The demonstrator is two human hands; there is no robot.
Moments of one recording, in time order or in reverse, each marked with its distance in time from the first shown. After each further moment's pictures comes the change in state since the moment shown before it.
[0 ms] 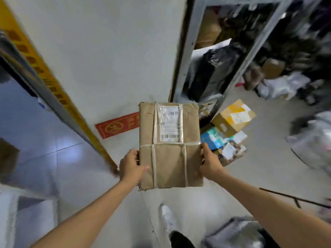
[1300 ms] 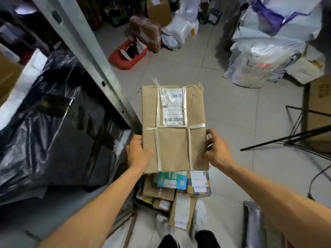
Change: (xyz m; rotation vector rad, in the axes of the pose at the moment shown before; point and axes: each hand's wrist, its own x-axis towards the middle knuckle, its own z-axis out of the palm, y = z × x) left_hand 0.315 0.328 0.478 0.347 -0.546 0.405; right_hand 0.312 0.254 -0.255 0.509 0.597 0.480
